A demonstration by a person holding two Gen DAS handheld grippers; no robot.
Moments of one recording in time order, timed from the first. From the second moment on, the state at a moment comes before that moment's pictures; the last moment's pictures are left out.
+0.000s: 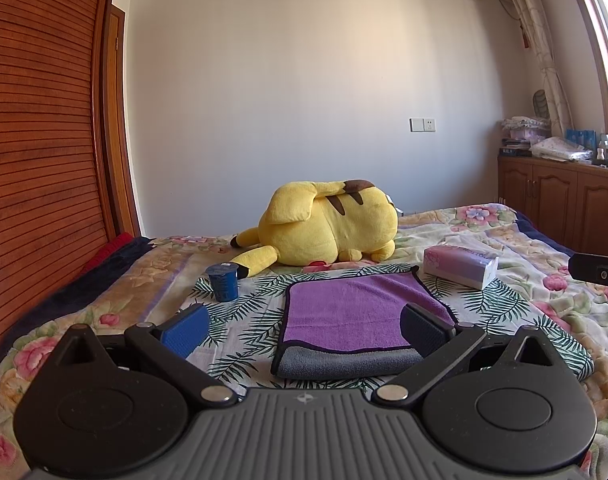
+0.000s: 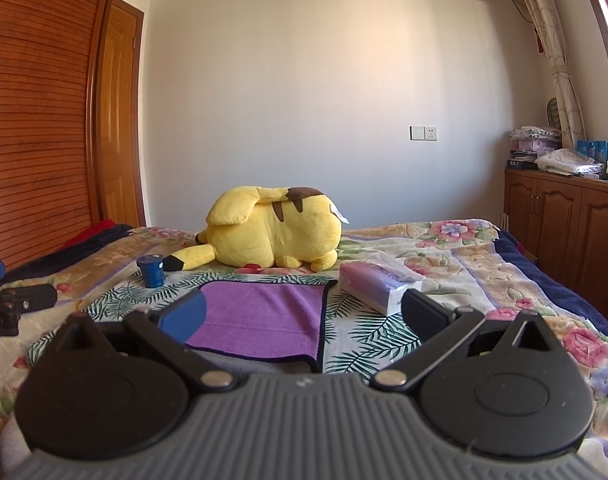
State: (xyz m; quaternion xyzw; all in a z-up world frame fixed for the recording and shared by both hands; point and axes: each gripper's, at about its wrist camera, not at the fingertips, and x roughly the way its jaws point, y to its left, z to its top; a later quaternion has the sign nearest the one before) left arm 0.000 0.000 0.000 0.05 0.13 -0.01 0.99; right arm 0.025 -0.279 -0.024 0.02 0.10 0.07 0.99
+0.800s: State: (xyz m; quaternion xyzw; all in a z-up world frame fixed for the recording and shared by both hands) left arm 0.001 0.004 0.004 0.05 0.13 -0.01 0.99; right arm 0.024 -0.279 -0.023 0.02 0.10 0.07 0.99
